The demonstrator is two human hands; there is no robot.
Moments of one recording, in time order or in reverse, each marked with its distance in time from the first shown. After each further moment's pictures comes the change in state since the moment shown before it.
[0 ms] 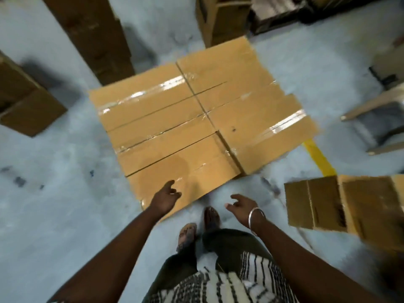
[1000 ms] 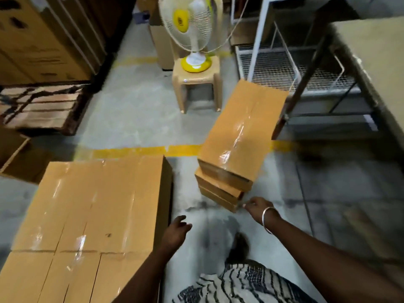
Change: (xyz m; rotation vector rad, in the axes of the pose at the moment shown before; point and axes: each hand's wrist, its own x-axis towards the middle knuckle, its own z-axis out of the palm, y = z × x) left_hand -0.084 0.316 0.435 0.703 -0.481 0.352; right_hand -0.128 0.406 -0.266 0.981 0.542 0.451
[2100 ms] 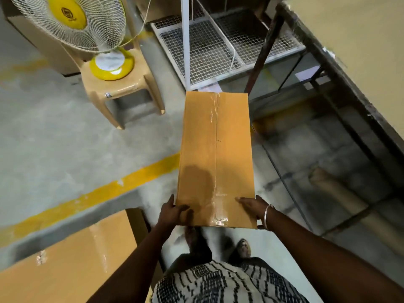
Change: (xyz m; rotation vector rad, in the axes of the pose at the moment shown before) left_hand 0.321 0.204 -0.038 0.168 -0.289 -0.028; right_hand 0.163 -0.109 -0.049 0.741 0.100 0.494
